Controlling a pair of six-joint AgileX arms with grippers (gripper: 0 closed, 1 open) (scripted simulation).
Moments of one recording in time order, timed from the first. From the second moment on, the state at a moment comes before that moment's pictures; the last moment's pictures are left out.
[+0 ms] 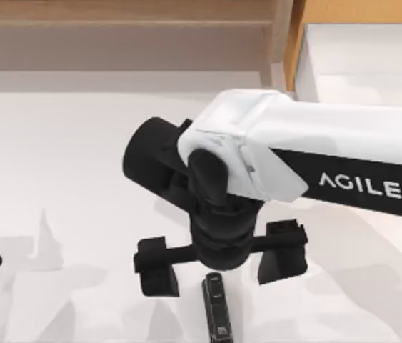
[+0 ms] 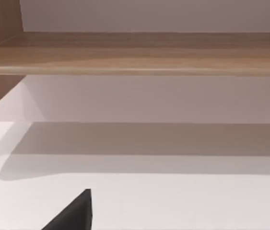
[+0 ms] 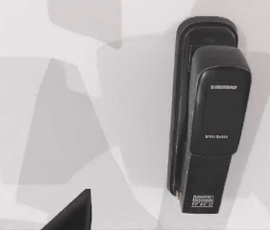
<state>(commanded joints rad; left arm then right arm) 0.00 0.00 0.00 0.00 0.00 0.00 0.97 1.99 1.53 -1.11 0.00 0.83</state>
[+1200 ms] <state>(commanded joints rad) 0.00 0.00 0.00 0.00 0.00 0.00 0.97 2.08 1.37 -0.86 0.00 0.83</state>
